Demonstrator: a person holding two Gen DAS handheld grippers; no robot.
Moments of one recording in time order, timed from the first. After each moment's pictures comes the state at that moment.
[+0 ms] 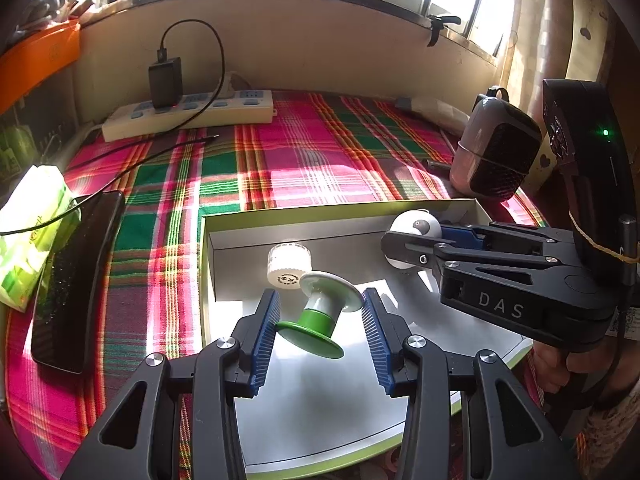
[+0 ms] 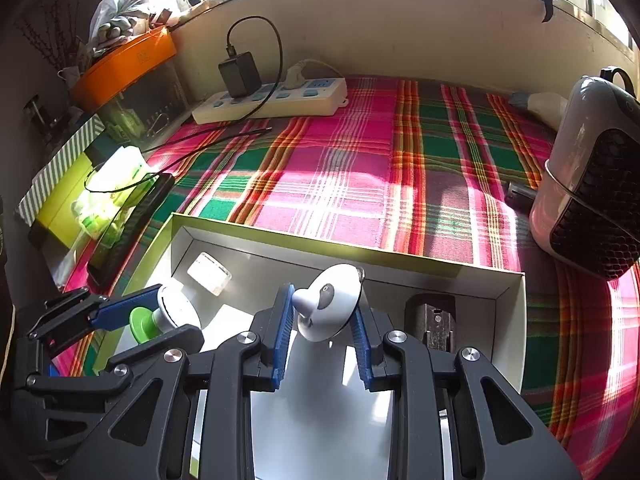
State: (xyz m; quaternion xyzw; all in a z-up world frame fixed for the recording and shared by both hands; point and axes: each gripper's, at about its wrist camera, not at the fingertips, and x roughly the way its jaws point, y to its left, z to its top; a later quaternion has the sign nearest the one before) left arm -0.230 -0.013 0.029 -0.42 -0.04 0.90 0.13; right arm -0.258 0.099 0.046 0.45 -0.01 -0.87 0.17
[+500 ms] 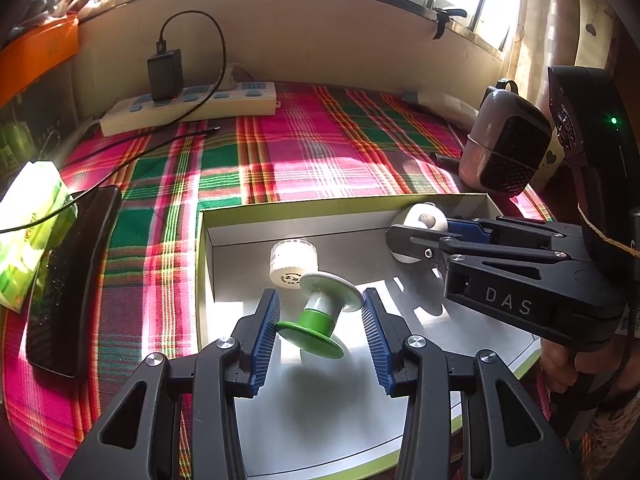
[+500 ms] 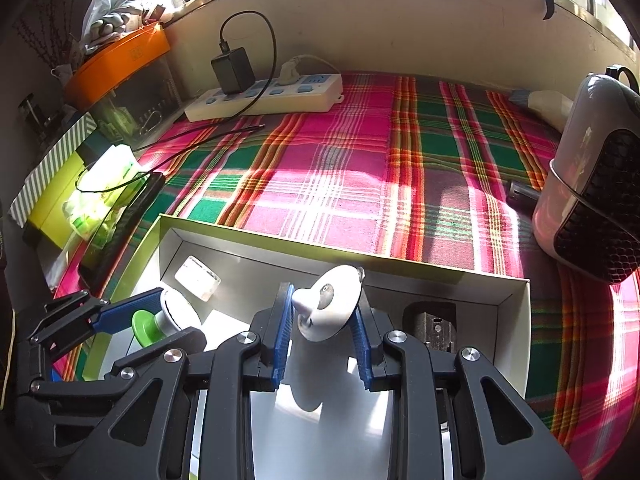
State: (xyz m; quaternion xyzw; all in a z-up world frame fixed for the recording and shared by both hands) left arm -0.237 -0.013 0.021 -0.43 -0.04 0.89 0.12; right arm -0.262 0.097 0.041 0.46 -0.01 -0.87 0.17
